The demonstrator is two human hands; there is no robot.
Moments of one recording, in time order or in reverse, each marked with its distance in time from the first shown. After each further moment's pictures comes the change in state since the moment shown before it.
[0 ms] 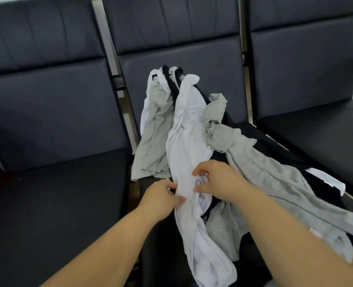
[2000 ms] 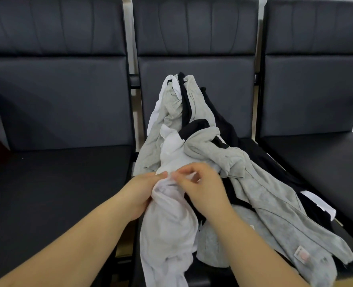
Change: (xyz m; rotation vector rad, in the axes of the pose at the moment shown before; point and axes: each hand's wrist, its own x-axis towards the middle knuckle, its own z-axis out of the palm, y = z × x) left_hand -0.030 0.005 -0.043 -0.853 -0.106 -0.141; right_hand -0.025 -0.056 0.020 0.503 0.305 -0.003
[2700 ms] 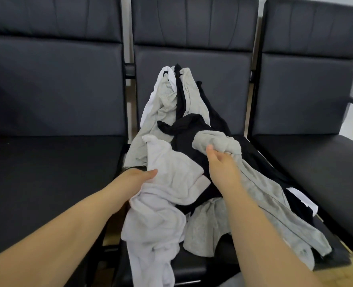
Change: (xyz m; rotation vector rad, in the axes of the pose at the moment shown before) left_hand 0.018 -0.012 -0.010 0.395 0.156 -0.077; right_hand 0.048 0.049 -0.037 -0.217 0.165 0.213
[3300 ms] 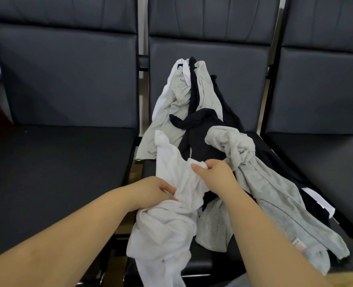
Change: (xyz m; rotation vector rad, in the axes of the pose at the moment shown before) left_hand 0.000 -0.022 0.006 0.495 -0.269 0.120; right_hand -0.024 -0.010 0.024 -0.033 -0.281 0.059
